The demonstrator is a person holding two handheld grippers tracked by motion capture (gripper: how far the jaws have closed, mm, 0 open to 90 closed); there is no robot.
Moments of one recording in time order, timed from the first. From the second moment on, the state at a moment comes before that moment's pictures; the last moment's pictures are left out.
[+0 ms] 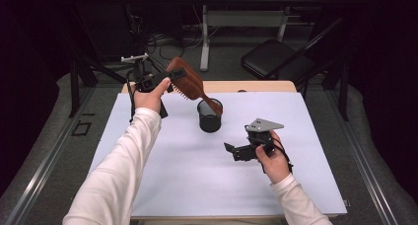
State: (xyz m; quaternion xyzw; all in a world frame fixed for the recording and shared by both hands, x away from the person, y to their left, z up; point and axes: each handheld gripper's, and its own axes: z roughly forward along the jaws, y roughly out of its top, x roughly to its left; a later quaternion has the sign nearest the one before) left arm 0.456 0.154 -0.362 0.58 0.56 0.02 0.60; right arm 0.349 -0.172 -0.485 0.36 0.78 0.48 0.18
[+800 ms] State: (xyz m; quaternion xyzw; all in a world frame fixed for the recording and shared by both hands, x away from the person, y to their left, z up) left arm 0.461 0.147 -0.366 0.60 0.55 0.09 0.57; right arm 0.348 -0.168 -0.488 0.34 0.79 0.47 0.18
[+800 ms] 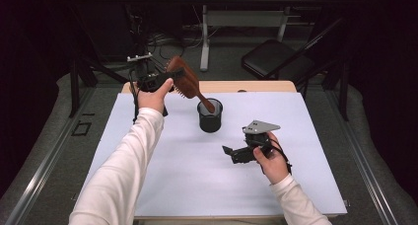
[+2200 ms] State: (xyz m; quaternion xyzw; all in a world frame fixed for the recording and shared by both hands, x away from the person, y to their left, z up) left arm 0.466 0.110 -0.383 0.68 0.49 0.17 0.52; right arm 0.347 -0.166 -0.491 0.34 0.80 0.46 0.18
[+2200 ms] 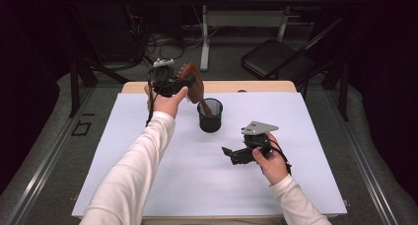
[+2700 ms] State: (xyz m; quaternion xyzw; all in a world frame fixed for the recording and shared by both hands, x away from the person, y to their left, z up) left arm 0.468 0.098 -0.391 0.70 0.47 0.19 0.50; right arm 0.347 -0.166 -0.491 0.34 0.80 0.46 0.18
